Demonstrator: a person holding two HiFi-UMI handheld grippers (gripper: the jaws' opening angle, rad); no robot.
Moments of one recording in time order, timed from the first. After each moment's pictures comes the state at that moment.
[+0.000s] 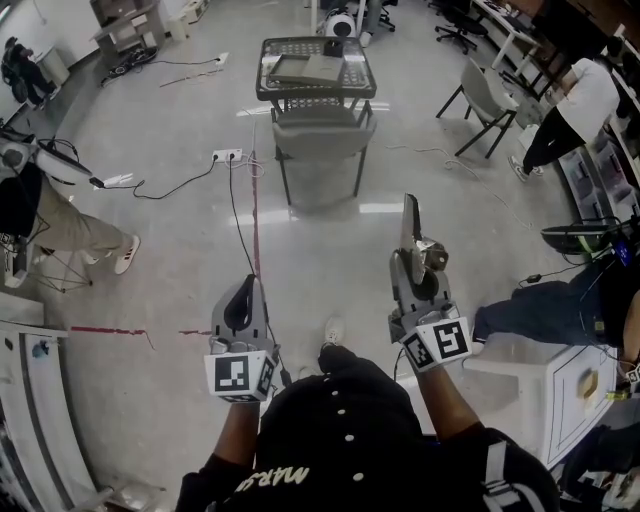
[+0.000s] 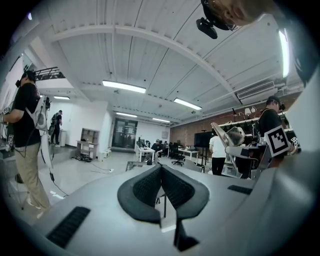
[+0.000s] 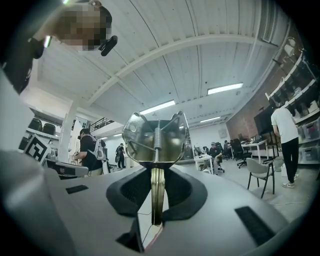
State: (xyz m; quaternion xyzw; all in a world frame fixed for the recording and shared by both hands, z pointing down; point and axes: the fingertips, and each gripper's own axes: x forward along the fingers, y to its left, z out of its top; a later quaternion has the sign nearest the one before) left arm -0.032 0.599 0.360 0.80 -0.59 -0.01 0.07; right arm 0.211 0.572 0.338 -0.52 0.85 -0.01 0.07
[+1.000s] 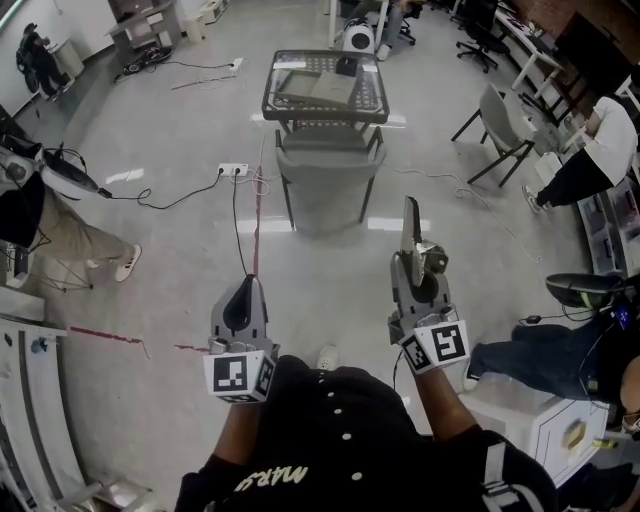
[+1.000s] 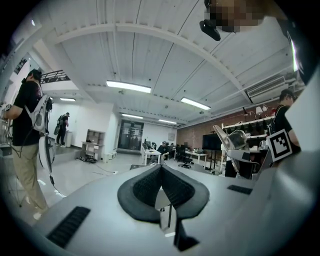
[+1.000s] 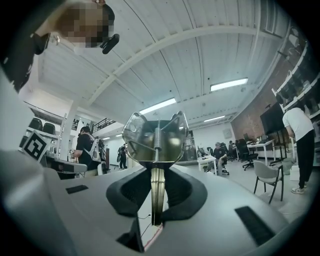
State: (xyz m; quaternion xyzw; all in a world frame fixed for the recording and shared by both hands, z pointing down) left arm 0.004 0.459 0.358 0.78 -0.62 -0.01 0.06; right arm 0.250 0.415 0.334 -0.50 0.86 0.00 0.07
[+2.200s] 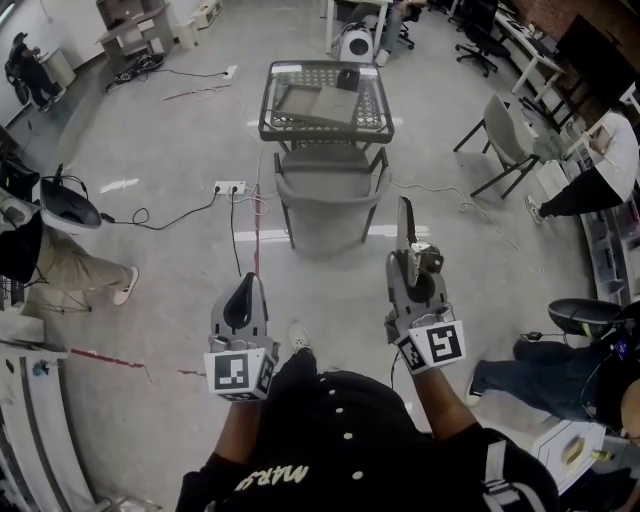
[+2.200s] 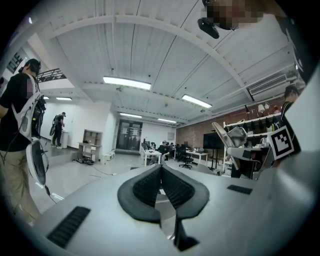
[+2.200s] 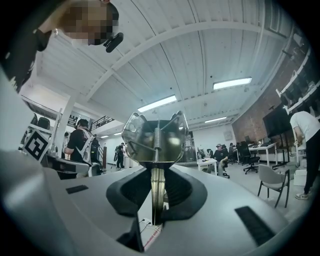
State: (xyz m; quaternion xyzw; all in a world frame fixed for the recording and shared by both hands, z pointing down) left arm -0.025 0.310 0.357 0.78 -0.62 0.00 0.06; right arm 0.212 0.275 0.330 -0.50 0.86 0.01 0.06
